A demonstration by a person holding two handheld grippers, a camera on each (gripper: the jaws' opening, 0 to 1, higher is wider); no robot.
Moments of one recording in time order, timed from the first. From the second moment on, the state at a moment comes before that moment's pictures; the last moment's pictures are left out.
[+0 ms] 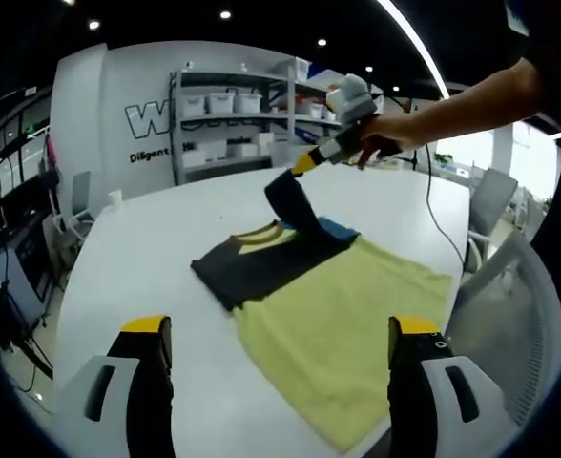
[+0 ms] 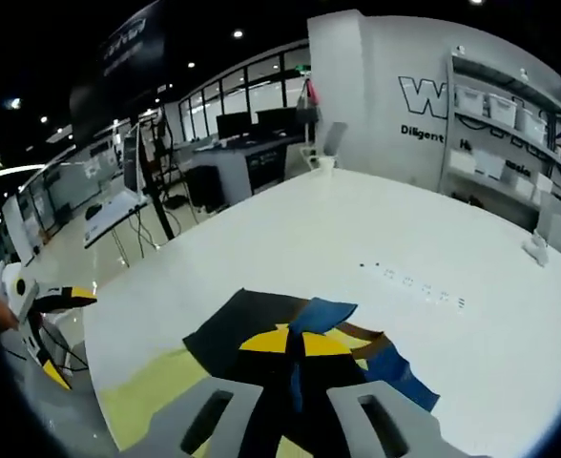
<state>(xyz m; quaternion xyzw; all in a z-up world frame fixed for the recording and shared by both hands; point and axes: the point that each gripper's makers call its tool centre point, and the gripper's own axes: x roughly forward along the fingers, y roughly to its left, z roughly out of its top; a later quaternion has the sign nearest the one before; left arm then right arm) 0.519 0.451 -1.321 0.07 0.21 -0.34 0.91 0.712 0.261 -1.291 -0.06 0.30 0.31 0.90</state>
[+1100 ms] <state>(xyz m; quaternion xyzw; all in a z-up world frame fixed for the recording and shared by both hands) 0.520 0.463 -1.332 0.07 0.23 -0.33 0.91 0.708 0.323 -1.368 -0.04 0.37 0.33 0.87</state>
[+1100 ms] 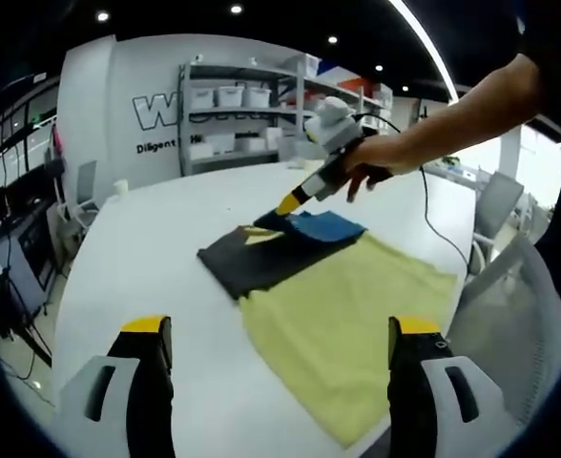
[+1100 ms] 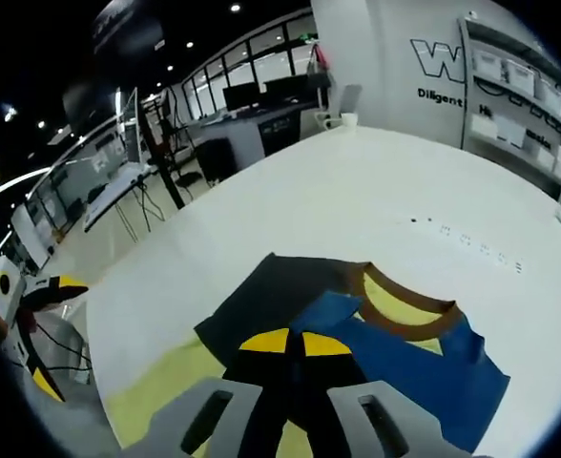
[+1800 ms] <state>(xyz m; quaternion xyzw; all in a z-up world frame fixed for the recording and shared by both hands) 0.516 0.457 -1.327 0.07 0.22 -0.33 0.91 0.697 0.335 -1.393 -0.08 0.38 0.34 0.86</state>
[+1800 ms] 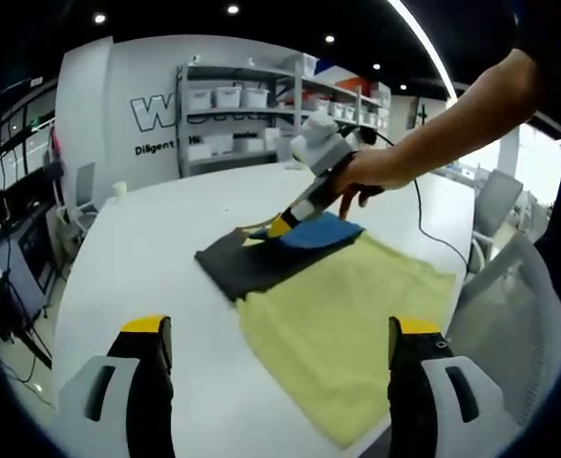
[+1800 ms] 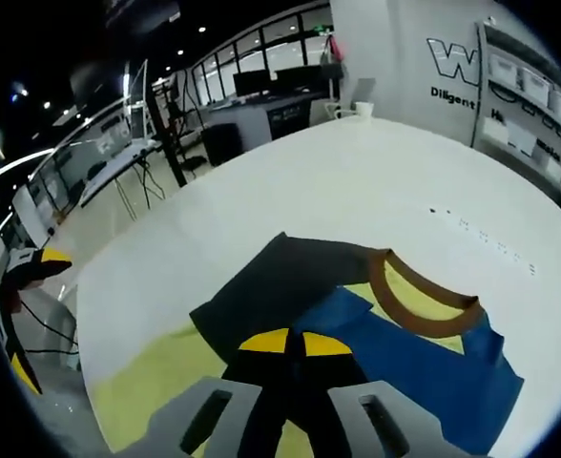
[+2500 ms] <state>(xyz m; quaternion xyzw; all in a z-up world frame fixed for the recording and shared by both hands) 0.517 0.462 -1.327 0.06 0.22 -0.32 0.92 0.682 0.350 -1.390 -0.14 0.34 0.40 0.84</state>
